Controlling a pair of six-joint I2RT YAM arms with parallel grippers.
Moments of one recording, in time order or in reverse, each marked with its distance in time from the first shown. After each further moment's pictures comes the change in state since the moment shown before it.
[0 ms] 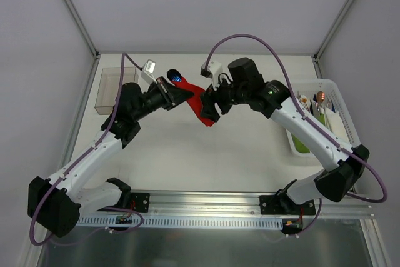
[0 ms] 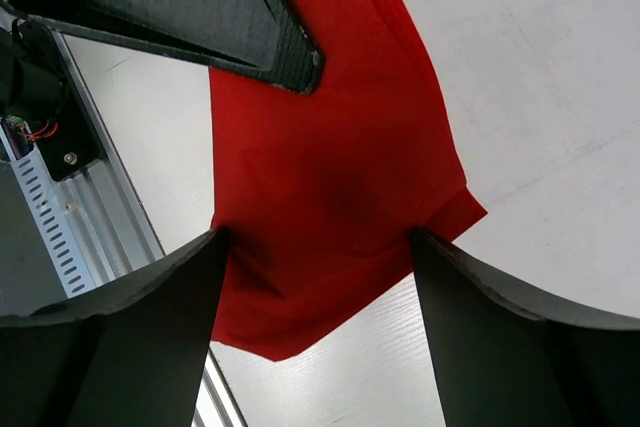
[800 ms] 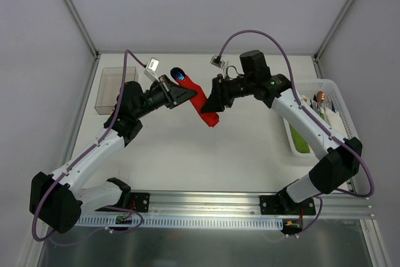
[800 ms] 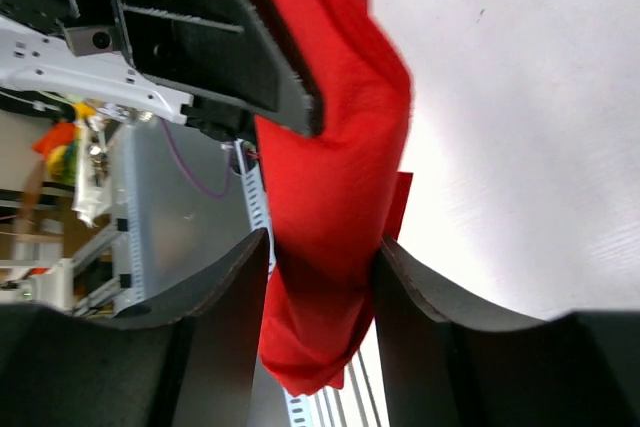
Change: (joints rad) left arm -0.004 0.039 0.008 0.088 0.075 -0.024; right arm -0.164 0.063 -0.041 0.104 -0.516 0.254
